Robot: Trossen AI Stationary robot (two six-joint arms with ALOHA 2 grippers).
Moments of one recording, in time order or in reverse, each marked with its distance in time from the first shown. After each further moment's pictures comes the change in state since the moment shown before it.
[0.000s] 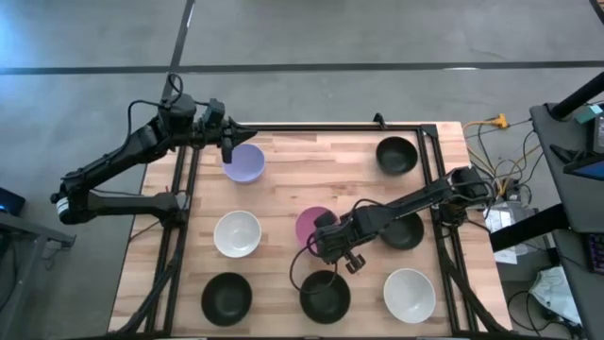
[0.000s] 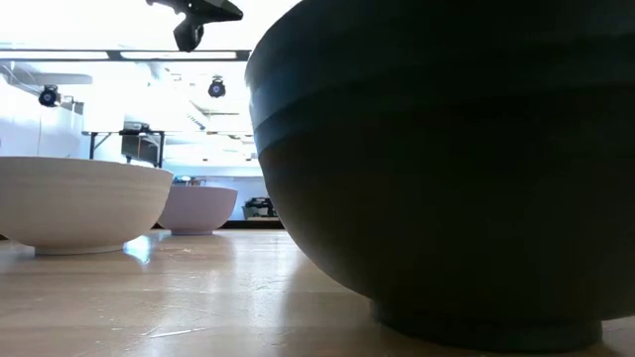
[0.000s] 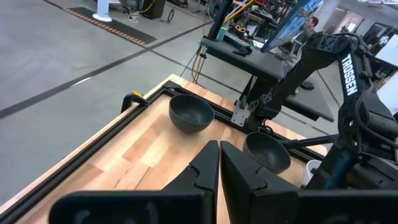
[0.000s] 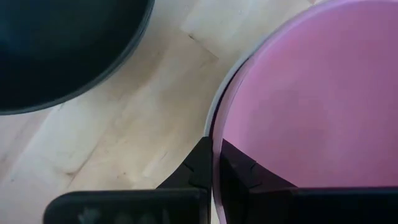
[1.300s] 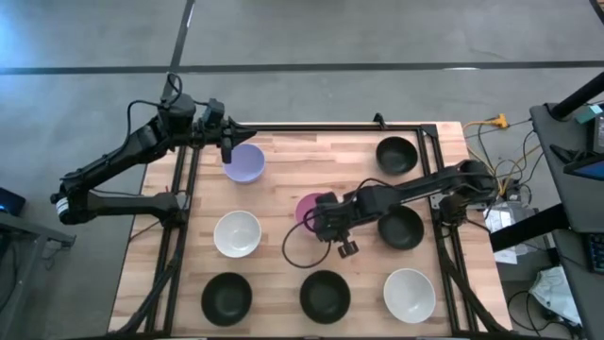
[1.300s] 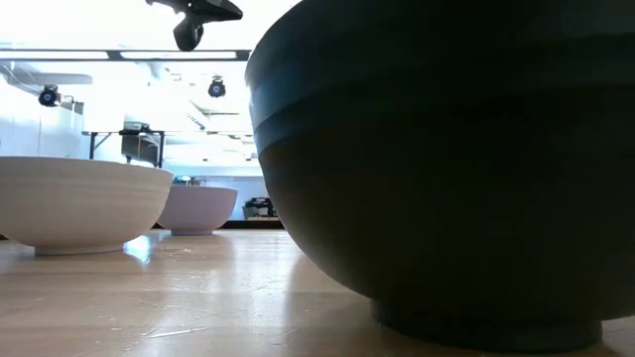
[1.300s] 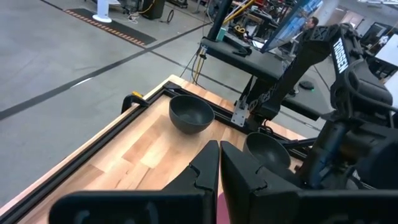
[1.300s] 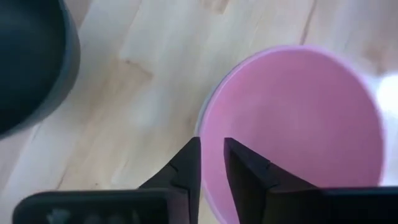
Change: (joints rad) left arm 0.001 -0.002 0.000 0.000 0.001 0.004; right arm -0.100 -0.089 0.037 -0.010 0.014 0.110
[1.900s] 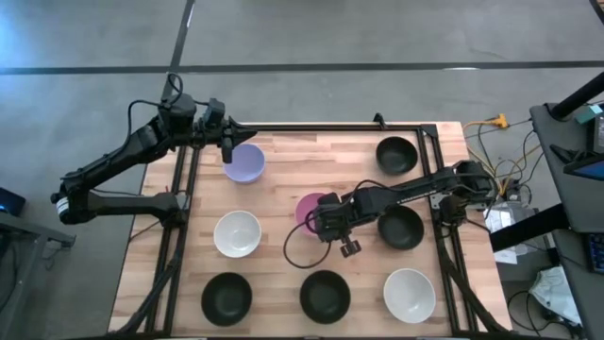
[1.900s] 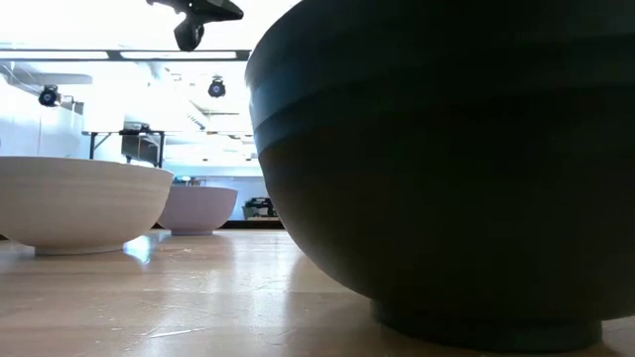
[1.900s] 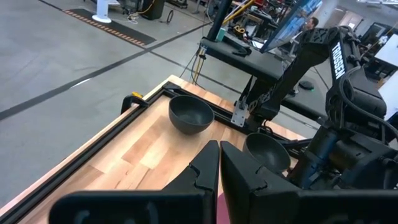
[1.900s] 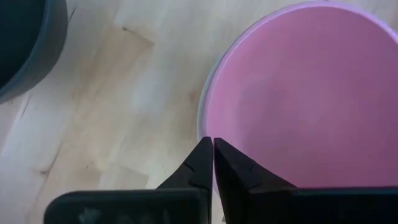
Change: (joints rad) left arm 0.000 0.004 0.000 0.005 0.000 0.000; right arm -0.005 0.030 -0.017 -0.056 0.000 -0.023
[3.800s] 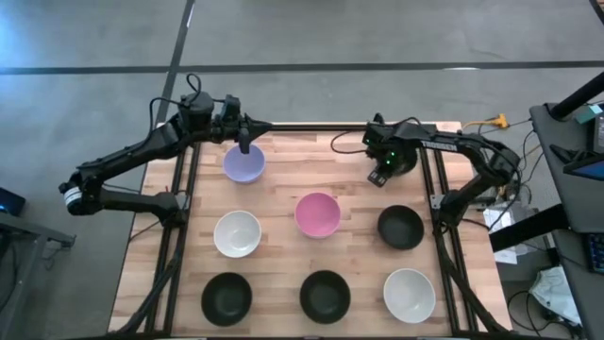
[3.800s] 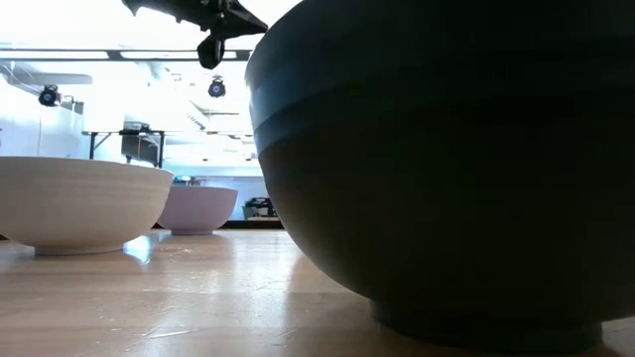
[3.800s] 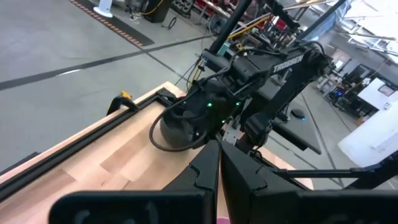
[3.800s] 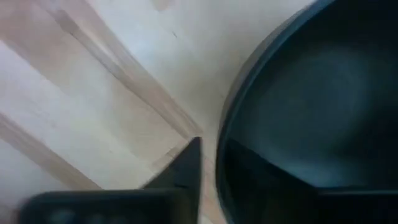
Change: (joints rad) left arm 0.000 0.126 -0.034 0.219 -0.005 -0.188; right arm -0.811 -0.248 -0.416 -0.152 0.002 0.298
